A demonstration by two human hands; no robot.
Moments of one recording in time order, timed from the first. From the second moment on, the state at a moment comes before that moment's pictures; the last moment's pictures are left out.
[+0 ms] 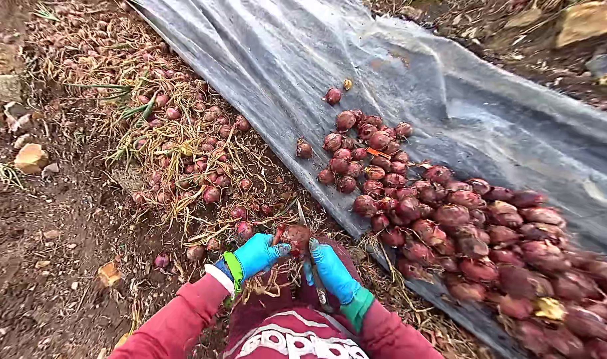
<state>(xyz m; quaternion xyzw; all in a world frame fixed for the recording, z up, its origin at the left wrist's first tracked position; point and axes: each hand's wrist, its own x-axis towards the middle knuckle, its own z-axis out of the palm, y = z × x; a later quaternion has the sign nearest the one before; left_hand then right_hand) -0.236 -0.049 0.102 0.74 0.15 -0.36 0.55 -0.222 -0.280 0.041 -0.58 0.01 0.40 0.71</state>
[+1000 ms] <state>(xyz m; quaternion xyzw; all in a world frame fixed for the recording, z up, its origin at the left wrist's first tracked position) -0.151 0.037 -0.107 0.84 -0.04 -0.55 -0.06 -0.195 -0.306 0.000 -0.68 0.13 0.41 0.59</state>
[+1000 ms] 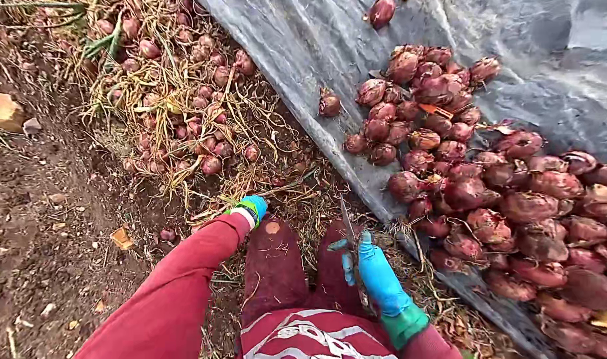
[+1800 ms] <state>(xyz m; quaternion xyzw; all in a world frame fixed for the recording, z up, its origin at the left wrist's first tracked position) -0.219 -0.019 0.150 0.94 0.17 -0.24 0.19 -0.231 -0.291 0.049 -0.69 -0.07 0.42 0.59</state>
